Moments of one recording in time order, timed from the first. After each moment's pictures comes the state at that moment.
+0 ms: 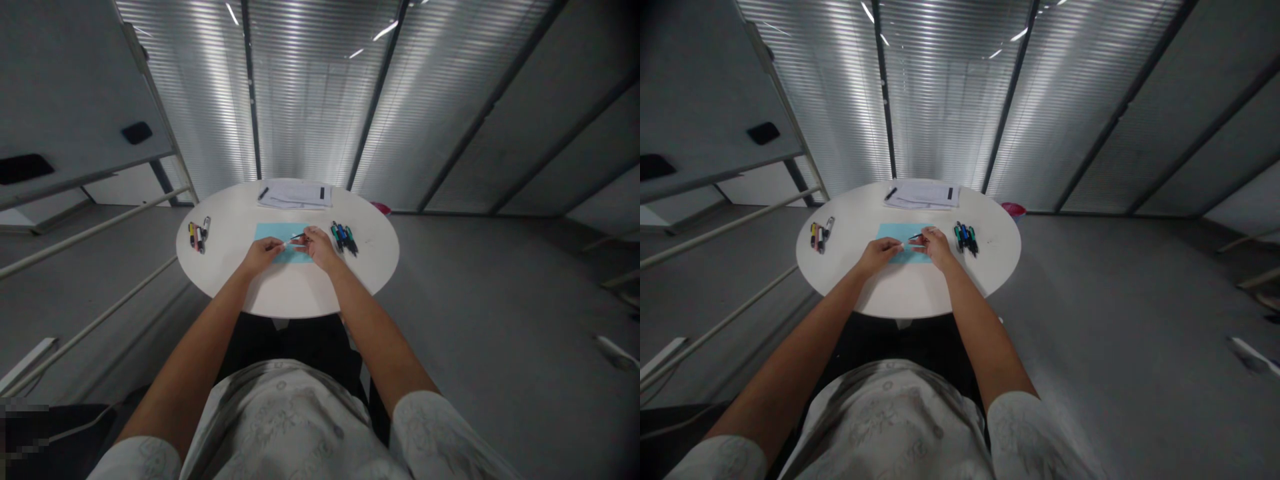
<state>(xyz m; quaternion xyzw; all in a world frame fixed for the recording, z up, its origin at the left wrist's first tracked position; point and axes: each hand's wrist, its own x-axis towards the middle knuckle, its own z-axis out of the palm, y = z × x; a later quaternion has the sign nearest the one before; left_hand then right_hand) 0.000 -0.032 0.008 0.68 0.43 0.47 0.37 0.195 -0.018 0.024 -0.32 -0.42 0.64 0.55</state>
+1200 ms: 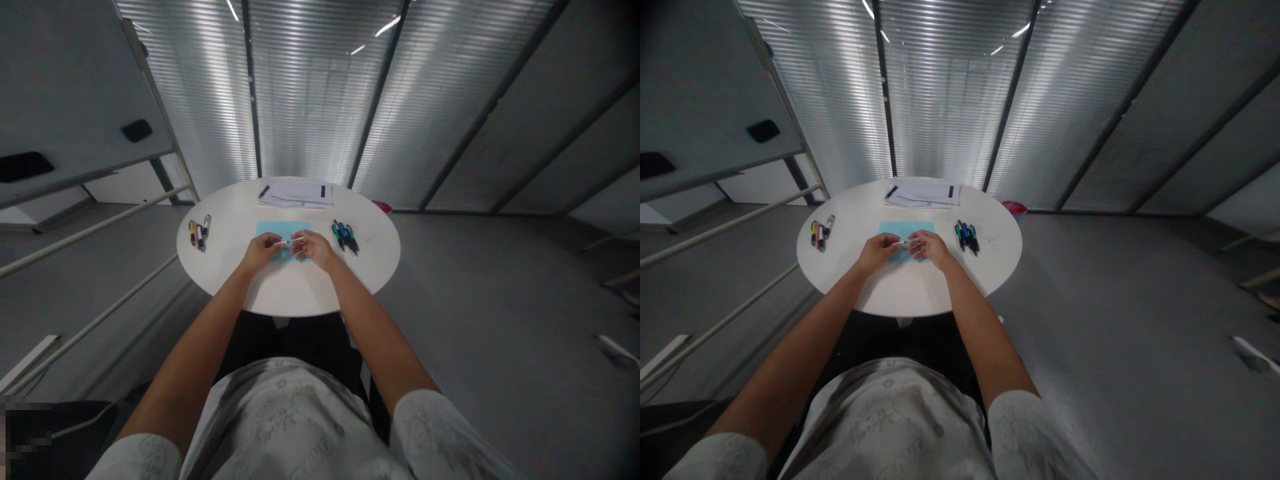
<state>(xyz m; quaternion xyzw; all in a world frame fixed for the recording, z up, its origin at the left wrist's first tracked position) -0.001 -0.021 -0.003 0.63 0.44 0.52 0.38 0.198 -0.025 0.028 -0.33 -0.50 0.68 0.43</state>
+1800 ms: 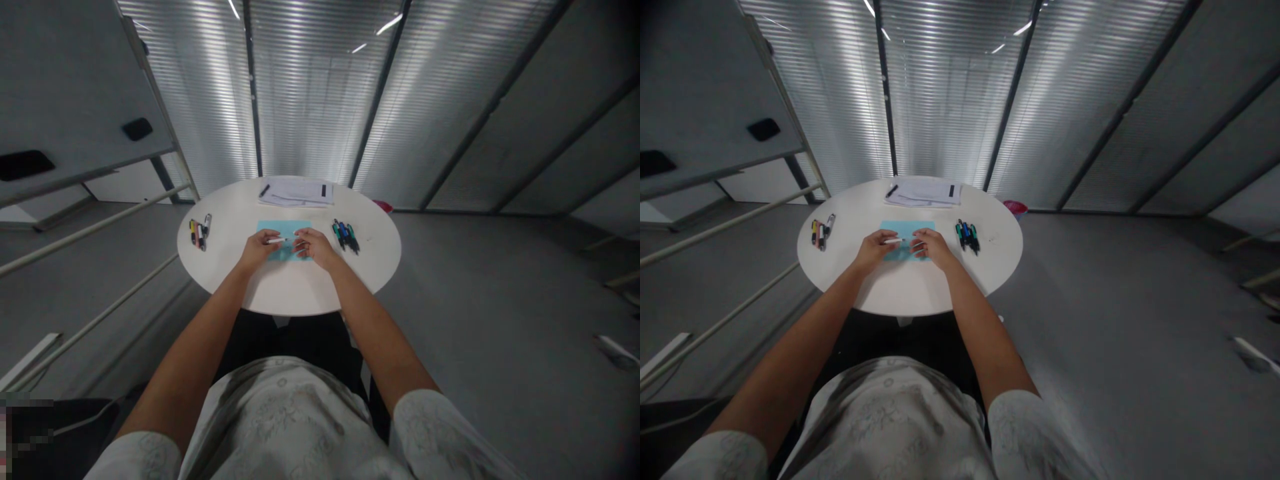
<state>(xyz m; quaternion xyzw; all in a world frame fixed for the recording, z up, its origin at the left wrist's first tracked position) -0.002 -0.029 0.009 0.57 0.41 0.55 0.44 0.195 -0.020 0.022 -0.38 -0.49 0.64 0.46</state>
